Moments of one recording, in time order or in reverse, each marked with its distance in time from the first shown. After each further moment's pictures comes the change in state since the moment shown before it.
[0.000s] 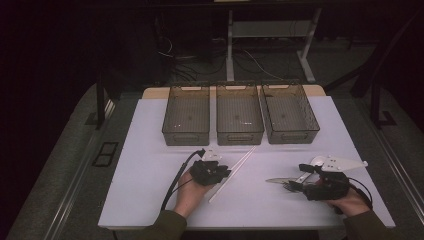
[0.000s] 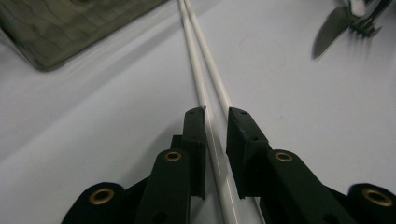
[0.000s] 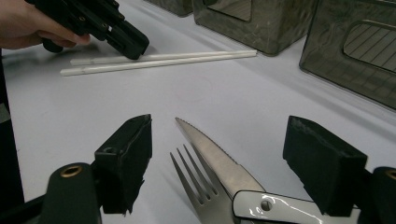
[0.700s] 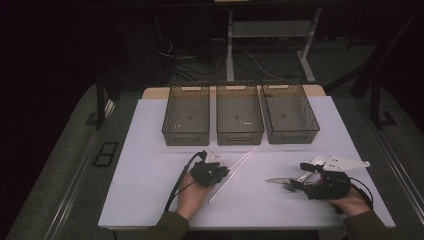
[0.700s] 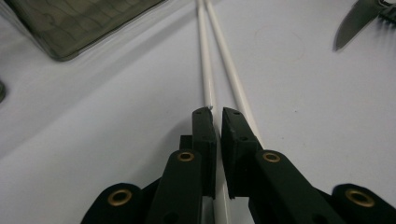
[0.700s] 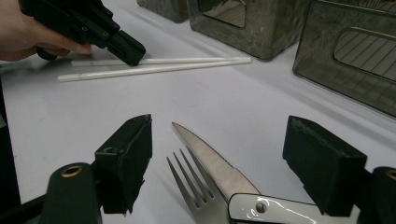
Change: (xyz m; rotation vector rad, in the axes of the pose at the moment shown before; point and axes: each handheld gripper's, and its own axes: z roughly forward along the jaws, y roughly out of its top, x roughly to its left) left arm -0.004 0.000 -0.001 0.022 0.071 -0.003; right arm 0.000 0.001 -0.003 -0.021 -0.012 0.003
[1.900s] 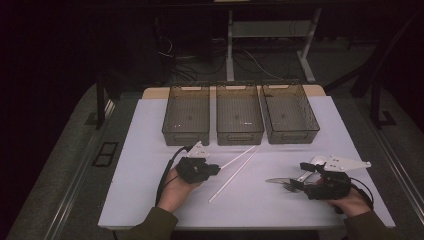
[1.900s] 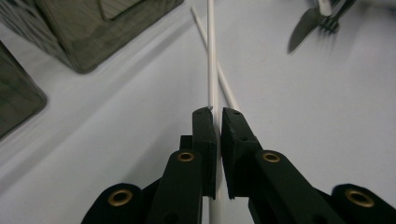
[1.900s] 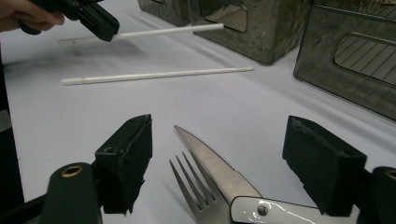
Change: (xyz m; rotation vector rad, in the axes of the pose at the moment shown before) left arm 0.018 0.007 -0.050 -0.030 -0.121 0.043; right arm 0.001 0.001 -0.001 -0.011 0.006 0.001
